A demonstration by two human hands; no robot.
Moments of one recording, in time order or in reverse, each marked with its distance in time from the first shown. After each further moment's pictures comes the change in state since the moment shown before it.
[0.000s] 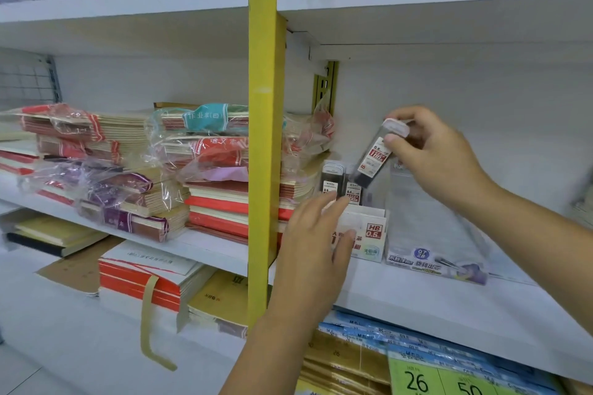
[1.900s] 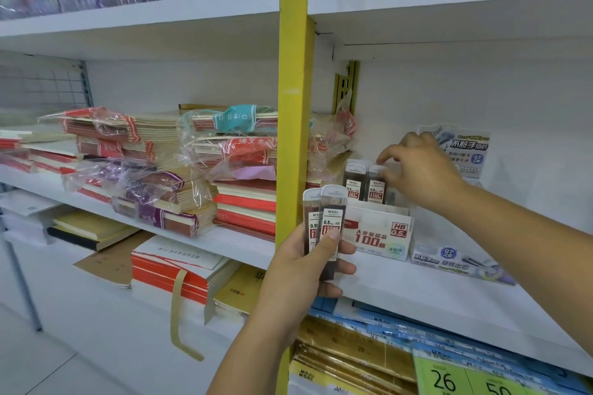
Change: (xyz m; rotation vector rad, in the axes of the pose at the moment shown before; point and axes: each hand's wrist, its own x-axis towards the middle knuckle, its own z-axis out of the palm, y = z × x) left_hand -0.022 -0.009 -0.048 -0.958 -0.167 -0.624; right_hand 0.015 0.028 0.043 -0.833 -0.225 -0.050
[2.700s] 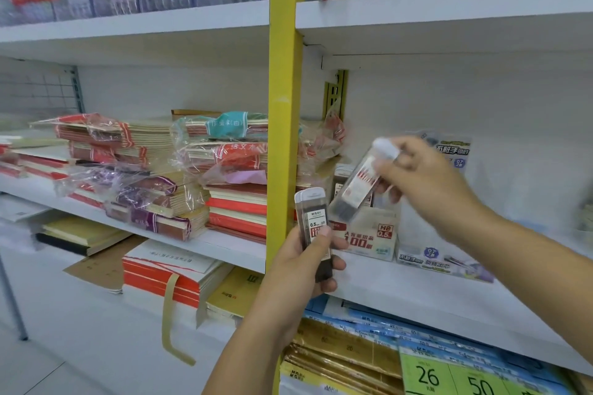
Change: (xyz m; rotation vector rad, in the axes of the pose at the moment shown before) left_hand -0.001 -0.004 0.007 -0.122 -0.061 -0.028; right_hand -0.057 -0.033 -0.054 1.066 0.041 0.193
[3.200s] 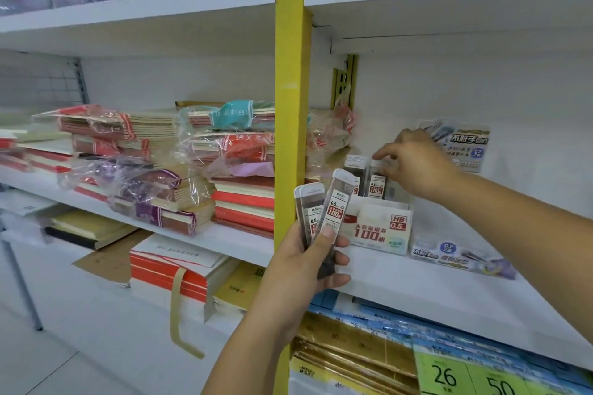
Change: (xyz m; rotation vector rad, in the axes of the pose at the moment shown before) left_hand 0.005 -0.006 -0.013 0.005 0.021 -0.014; right_hand 0.074 0.060 0.002 -1.059 -0.136 -0.174
